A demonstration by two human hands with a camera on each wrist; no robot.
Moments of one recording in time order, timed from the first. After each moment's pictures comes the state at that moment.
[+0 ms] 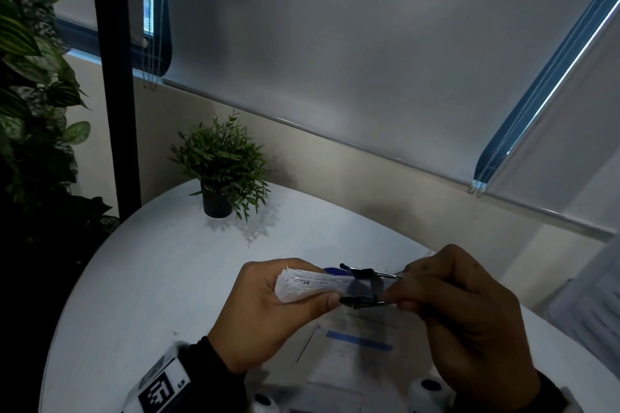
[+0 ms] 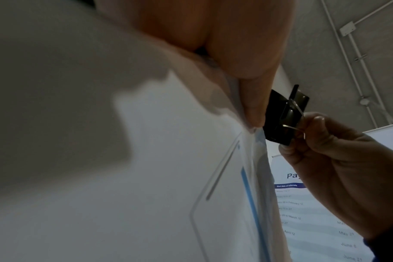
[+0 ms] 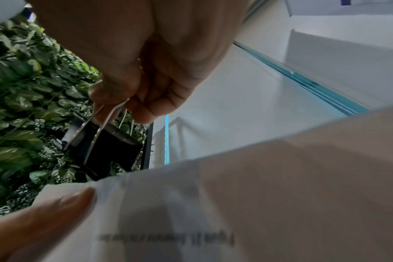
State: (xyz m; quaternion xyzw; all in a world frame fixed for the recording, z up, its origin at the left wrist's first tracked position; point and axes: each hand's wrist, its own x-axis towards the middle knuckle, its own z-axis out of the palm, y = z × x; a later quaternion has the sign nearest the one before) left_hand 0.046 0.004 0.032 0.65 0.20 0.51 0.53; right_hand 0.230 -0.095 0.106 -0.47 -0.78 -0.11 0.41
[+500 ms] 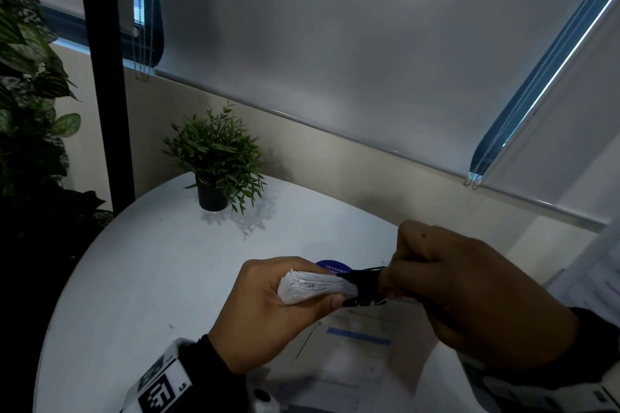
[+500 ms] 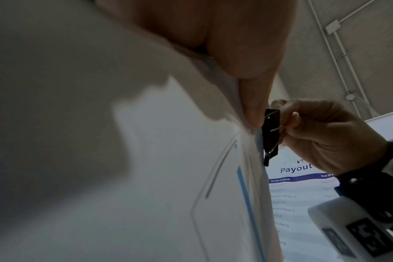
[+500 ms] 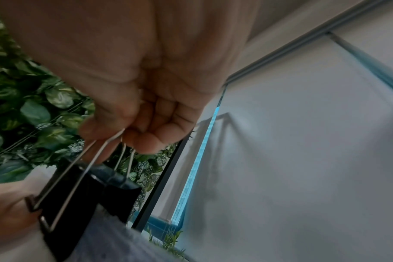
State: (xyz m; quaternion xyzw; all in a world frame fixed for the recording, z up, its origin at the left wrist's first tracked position) left_hand 0.051 0.000 0.030 0.69 0.18 0.52 0.47; right_hand 0.227 -0.089 0.157 -0.48 -0.86 -0.18 0.04
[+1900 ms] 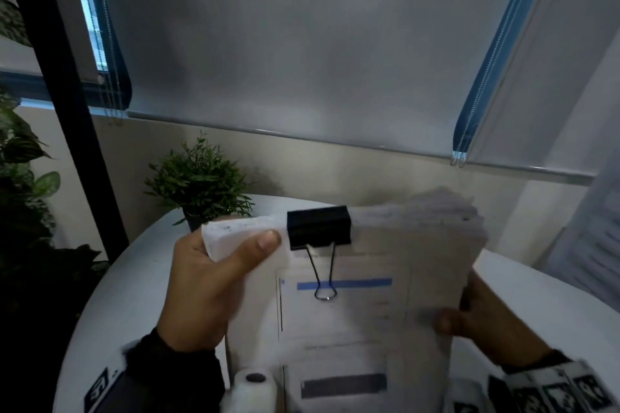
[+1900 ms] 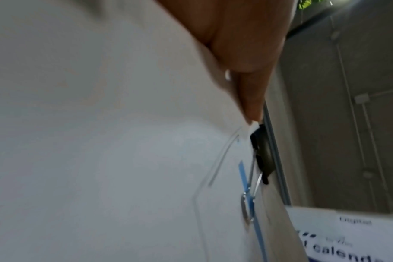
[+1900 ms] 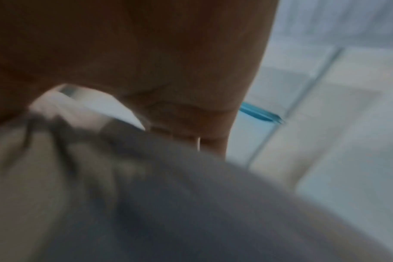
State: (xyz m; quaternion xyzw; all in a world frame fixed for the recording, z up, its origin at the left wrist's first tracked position) left_hand 0.028 0.025 0.078 0.56 0.19 0.60 0.54; right_hand 0.268 -0.113 0.096 -0.62 -0.53 0.33 0.47
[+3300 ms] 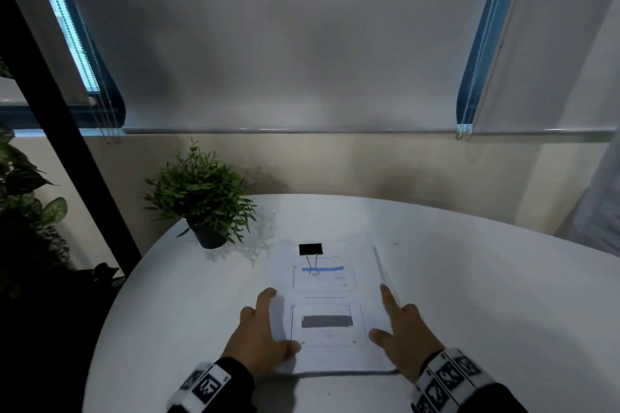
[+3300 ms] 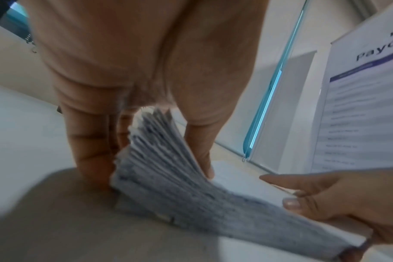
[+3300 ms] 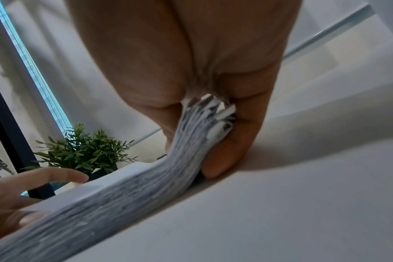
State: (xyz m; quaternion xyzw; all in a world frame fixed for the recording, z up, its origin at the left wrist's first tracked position) left_hand 0.057 0.068 -0.050 0.76 0.53 0.03 0.36; right_hand 0.269 -0.040 -0.066 -0.85 -0.42 0.27 0.14
